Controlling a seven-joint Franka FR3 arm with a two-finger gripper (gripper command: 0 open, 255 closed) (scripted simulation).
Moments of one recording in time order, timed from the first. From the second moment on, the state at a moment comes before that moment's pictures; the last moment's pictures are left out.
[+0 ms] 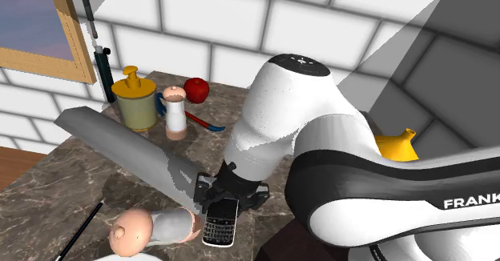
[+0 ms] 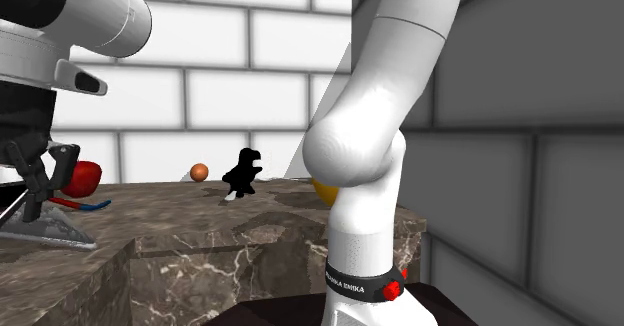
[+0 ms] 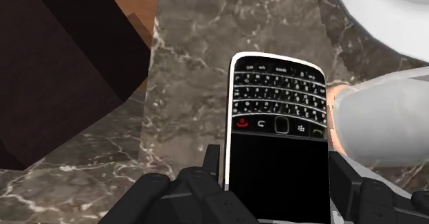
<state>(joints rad) 0.06 -0.39 0.81 -2.43 0.38 2.31 1.22</state>
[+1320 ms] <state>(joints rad) 0.04 -0.26 0.87 -2.51 0.33 2.38 1.27</state>
